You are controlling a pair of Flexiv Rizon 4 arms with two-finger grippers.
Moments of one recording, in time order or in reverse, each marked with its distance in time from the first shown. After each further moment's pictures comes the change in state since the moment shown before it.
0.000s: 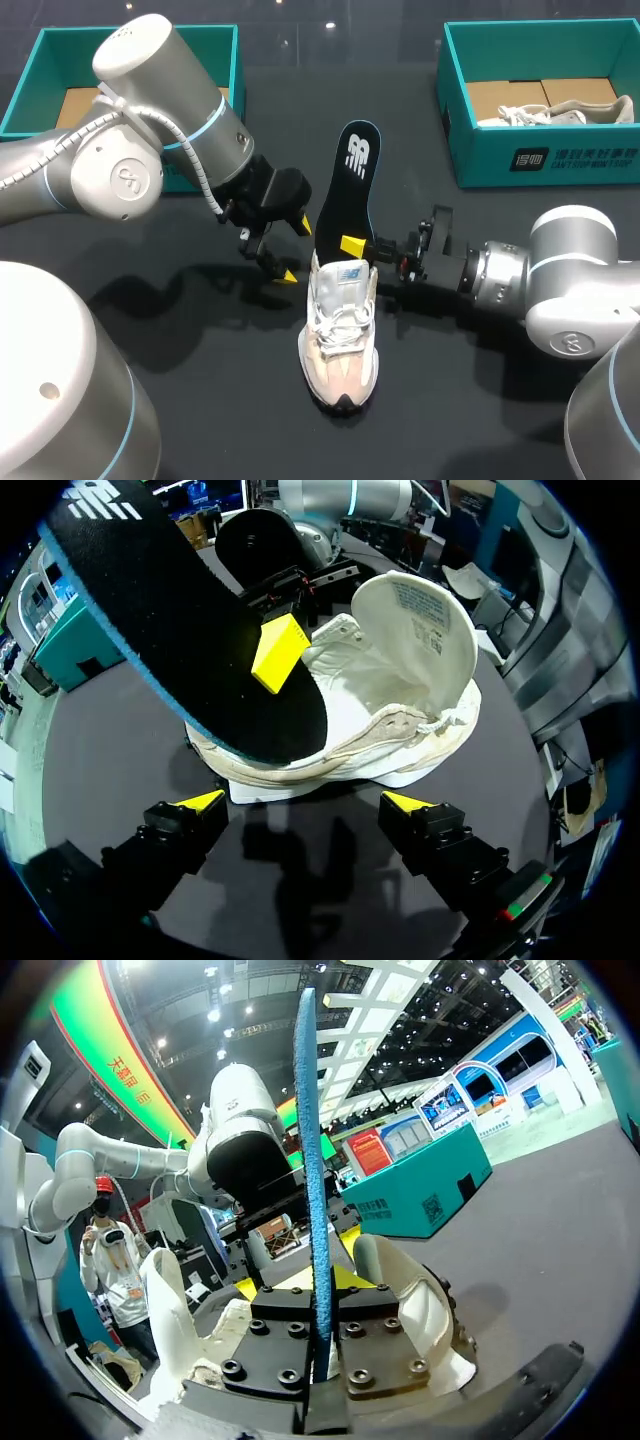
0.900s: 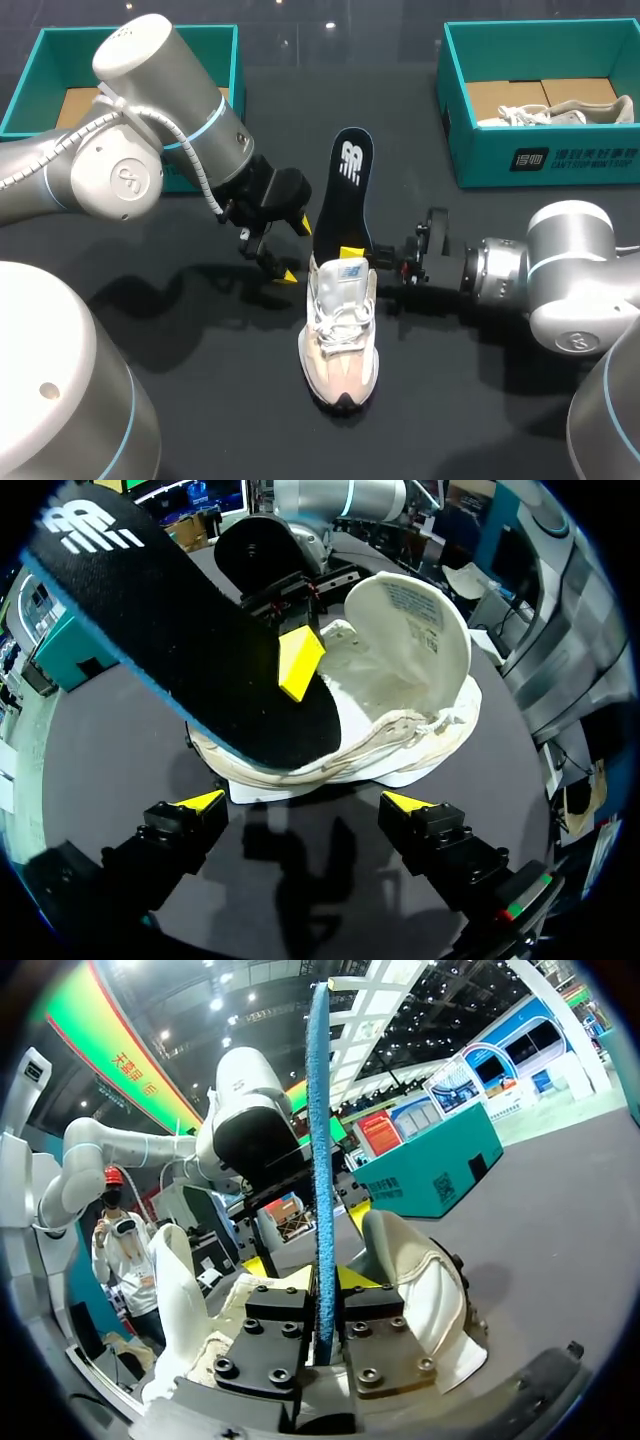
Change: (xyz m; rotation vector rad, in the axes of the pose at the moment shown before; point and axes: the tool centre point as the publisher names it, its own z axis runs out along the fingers) left arm 0.000 0.000 0.000 0.000 0.000 0.000; right arm 0.004 -0.013 -0.001 0.076 0.053 0.006
